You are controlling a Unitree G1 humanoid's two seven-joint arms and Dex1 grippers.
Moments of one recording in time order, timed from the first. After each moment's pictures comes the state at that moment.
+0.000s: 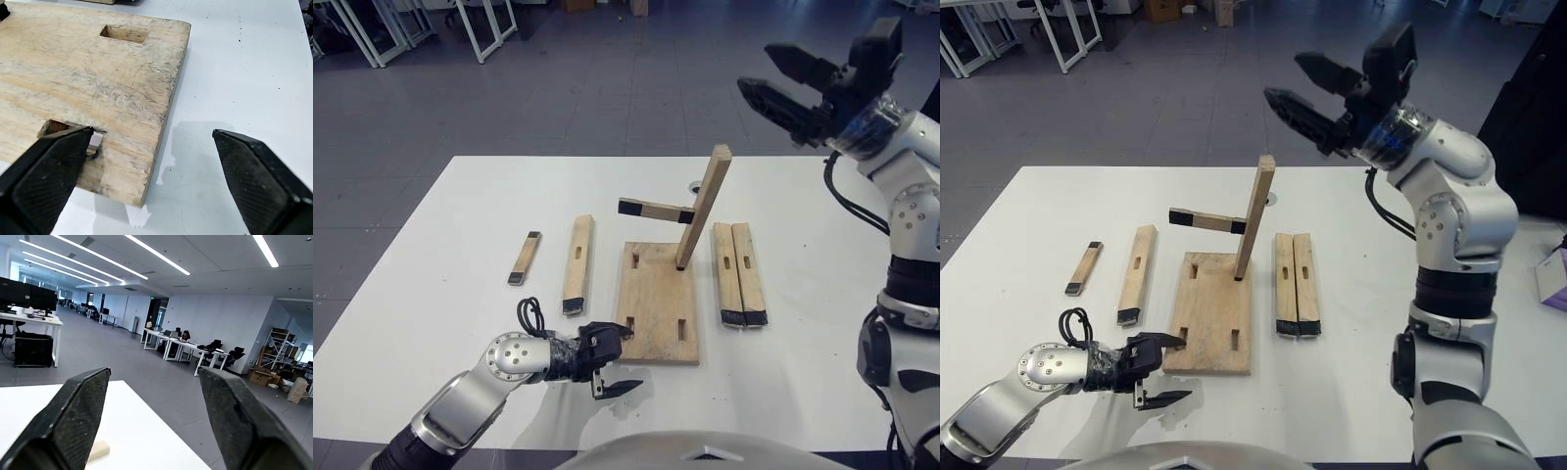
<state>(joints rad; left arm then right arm) 0.19 0.83 -0.37 -0.55 -0.20 0.46 -0.85 -0.78 -0.47 -0.15 -0.06 0.54 0.49 0.78</state>
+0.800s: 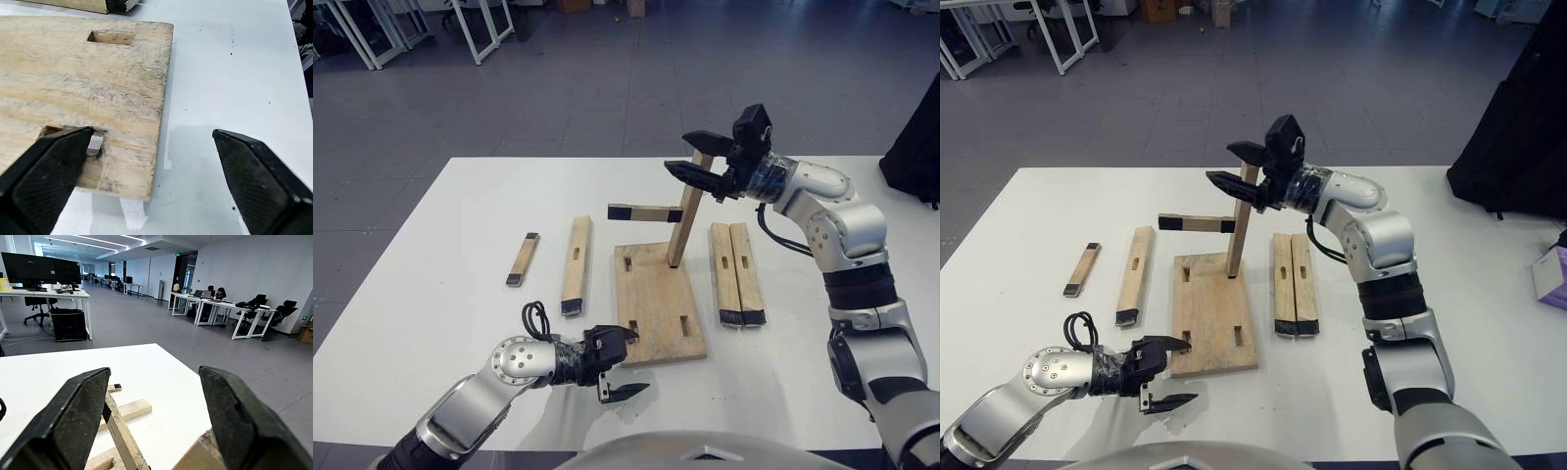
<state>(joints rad) 0.20 0.81 -0.39 -0.58 -0.21 0.49 -0.82 -0.70 -0.38 0.13 0.11 0.47 0.46 0.82</state>
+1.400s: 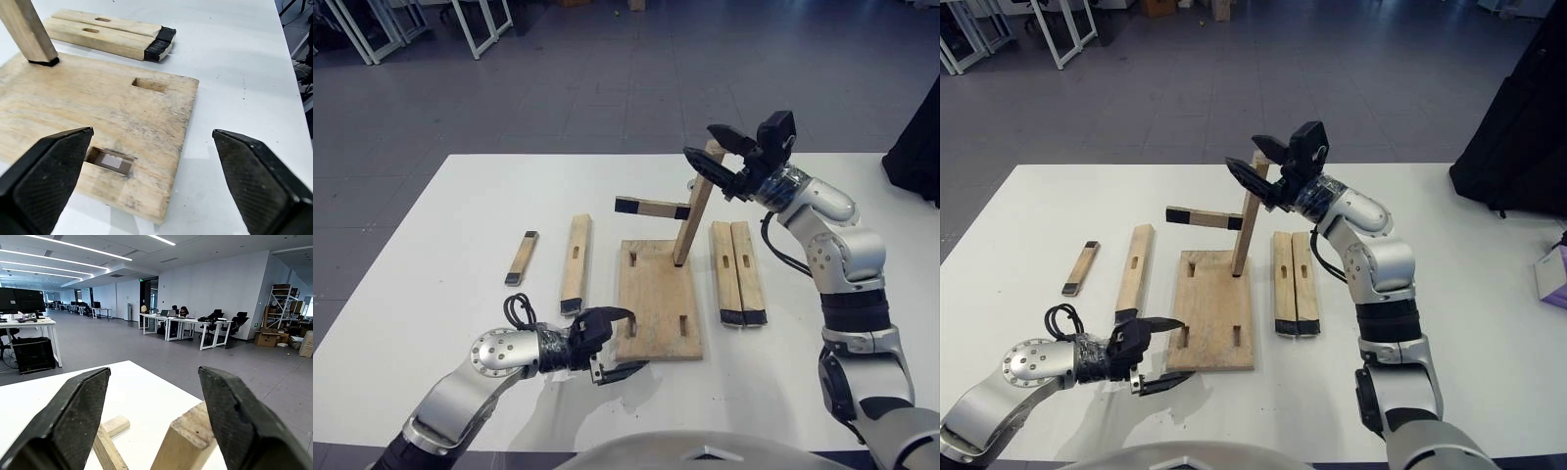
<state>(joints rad) 0.23 0.77 -0.23 -0.57 -0.35 0.42 -0.84 -0.59 -0.31 0.02 0.00 0.47 0.39 0.66</state>
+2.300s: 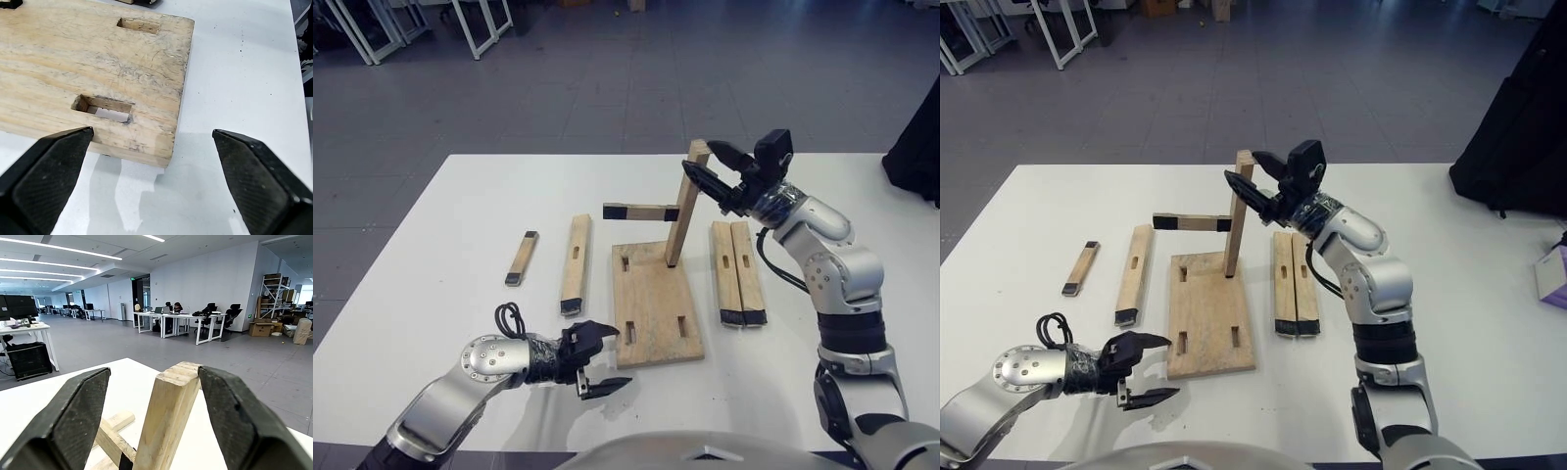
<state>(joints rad) 0.26 0.85 -0.23 -0.56 -0.30 0.49 -0.88 -0.49 -0.28 0.03 -0.12 0.47 0.46 0.58</state>
